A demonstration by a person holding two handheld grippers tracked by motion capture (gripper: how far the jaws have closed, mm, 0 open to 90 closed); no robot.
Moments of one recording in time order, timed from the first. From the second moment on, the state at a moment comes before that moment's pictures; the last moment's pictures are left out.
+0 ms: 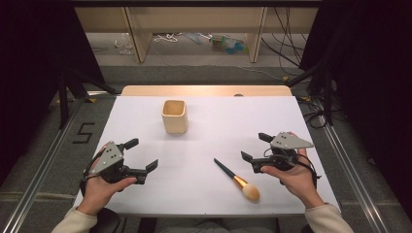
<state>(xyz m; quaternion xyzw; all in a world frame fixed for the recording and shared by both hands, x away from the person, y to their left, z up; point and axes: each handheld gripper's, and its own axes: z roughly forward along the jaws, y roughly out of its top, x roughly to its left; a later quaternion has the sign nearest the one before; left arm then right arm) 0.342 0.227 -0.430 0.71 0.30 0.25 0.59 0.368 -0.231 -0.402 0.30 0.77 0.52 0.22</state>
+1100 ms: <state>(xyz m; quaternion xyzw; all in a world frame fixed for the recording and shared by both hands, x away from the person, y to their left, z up) 0.343 0.227 -0.430 0.71 0.29 0.24 0.59 0.398 -0.154 -0.422 0.33 0.94 0.12 0.00</state>
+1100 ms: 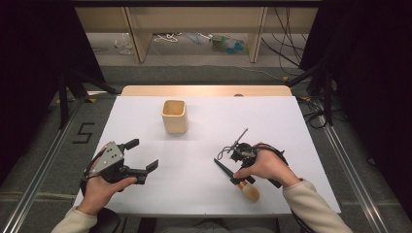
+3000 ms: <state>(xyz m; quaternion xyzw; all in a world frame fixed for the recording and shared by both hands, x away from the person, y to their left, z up) 0.343 0.226 -0.431 0.72 0.29 0.24 0.59 0.402 -0.140 -0.451 0.31 0.95 0.01 -0.03</state>
